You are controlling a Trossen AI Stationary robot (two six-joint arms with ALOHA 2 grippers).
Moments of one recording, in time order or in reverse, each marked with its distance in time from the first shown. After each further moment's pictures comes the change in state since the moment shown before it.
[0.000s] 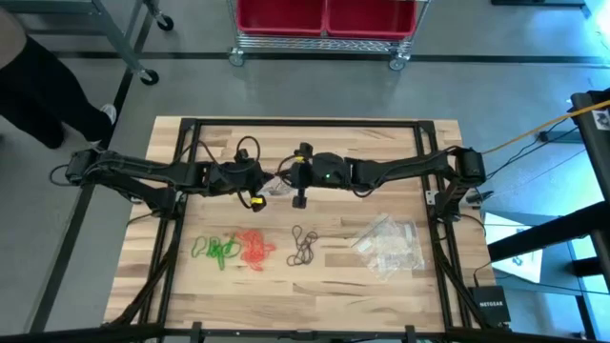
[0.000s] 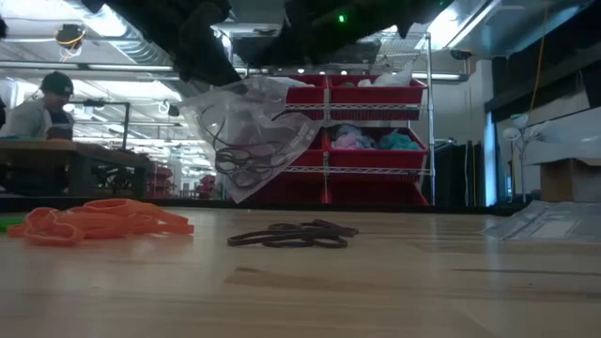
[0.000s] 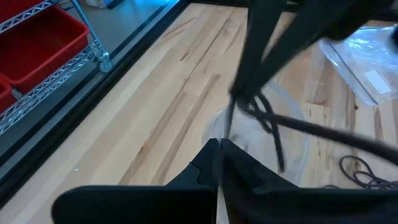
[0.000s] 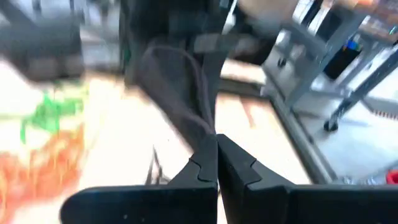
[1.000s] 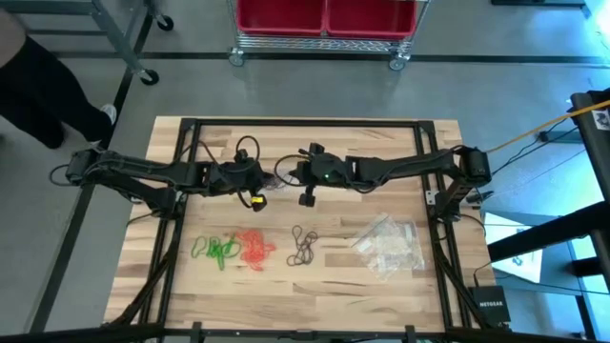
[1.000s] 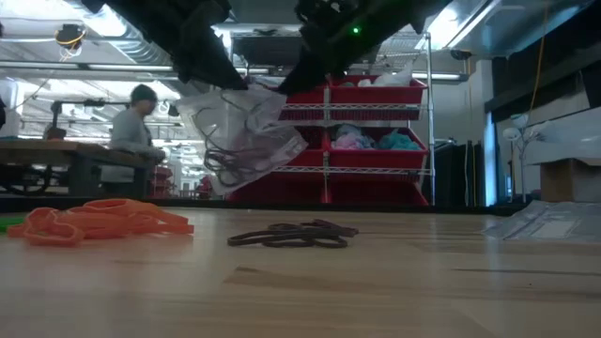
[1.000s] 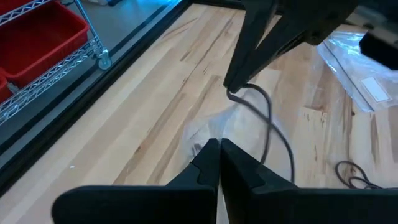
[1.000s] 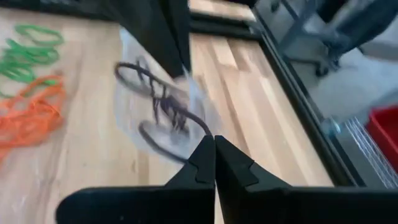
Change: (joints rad) left arm -0.001 0.000 0.000 0.005 0.001 -0.036; right arm -0.006 -0.040 0.000 -0.258 0.092 0.112
